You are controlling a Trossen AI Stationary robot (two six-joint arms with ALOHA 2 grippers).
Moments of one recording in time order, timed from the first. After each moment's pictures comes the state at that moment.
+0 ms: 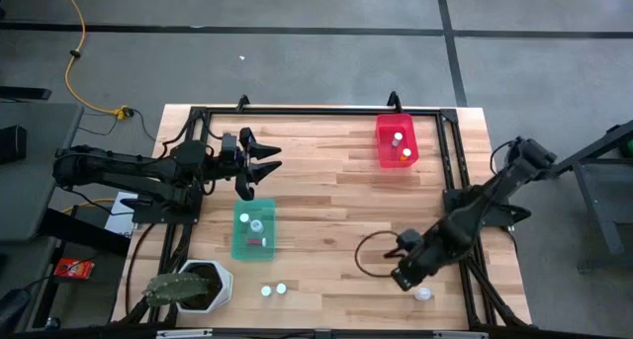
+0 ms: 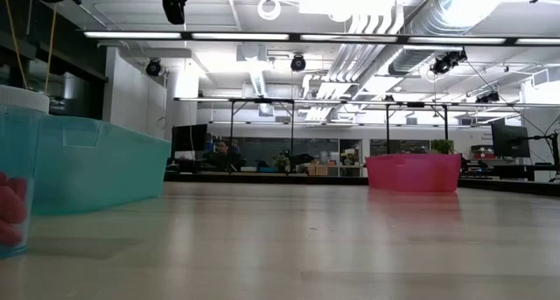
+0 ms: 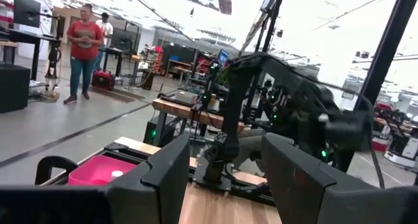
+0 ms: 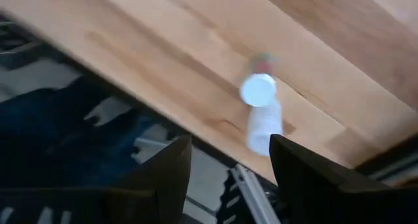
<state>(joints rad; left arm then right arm) 0.14 0.90 0.53 0.55 -0.12 -0.22 0.70 1.44 1.13 -0.94 -0.21 1.73</state>
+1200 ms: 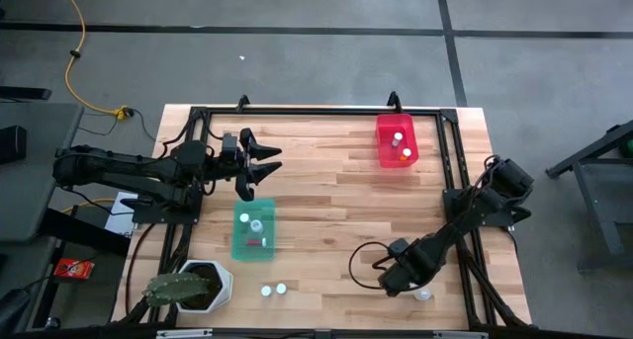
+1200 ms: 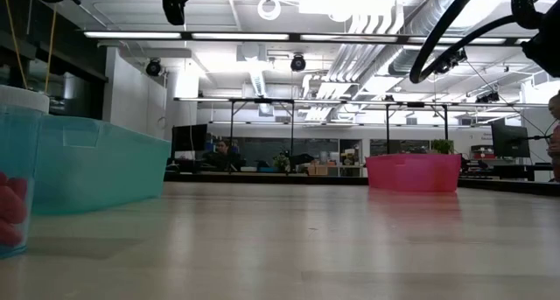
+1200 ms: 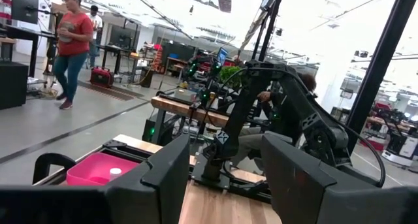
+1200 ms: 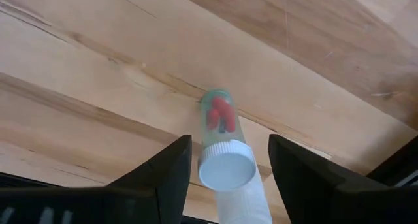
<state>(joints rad) 0.14 0.90 0.53 0.54 -0.12 -0.23 0.70 1.73 1.13 -0.94 -0.24 1.77</state>
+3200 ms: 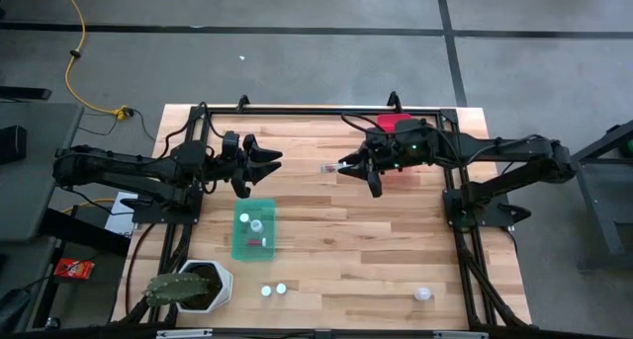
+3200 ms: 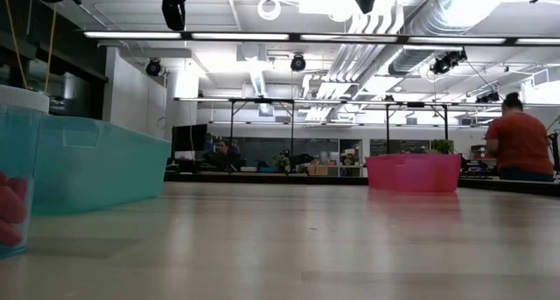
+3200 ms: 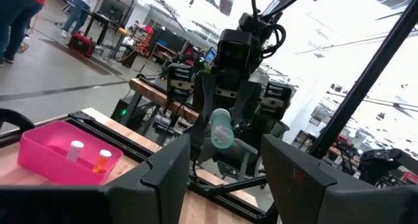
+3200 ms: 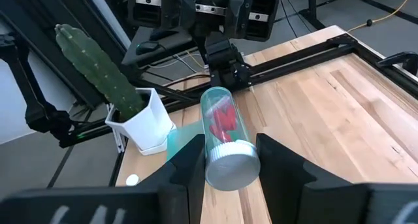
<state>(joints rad) 0.14 0.90 0.53 0.54 -0.09 -0.49 -0.07 1.22 1.13 -0.21 -0.13 0.31</state>
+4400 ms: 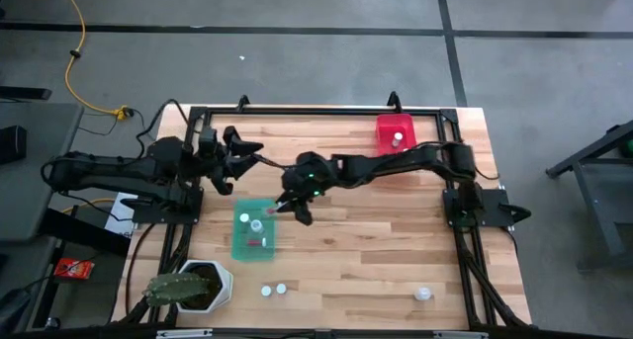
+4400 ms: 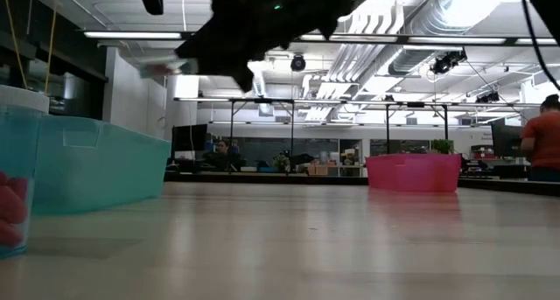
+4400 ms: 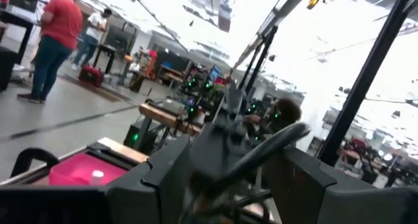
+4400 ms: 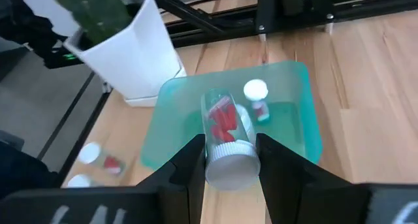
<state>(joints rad) 0.14 0.69 0.53 0.40 -0.13 -0.38 -0.02 2.03 1.55 -0.05 -0.36 0.15</state>
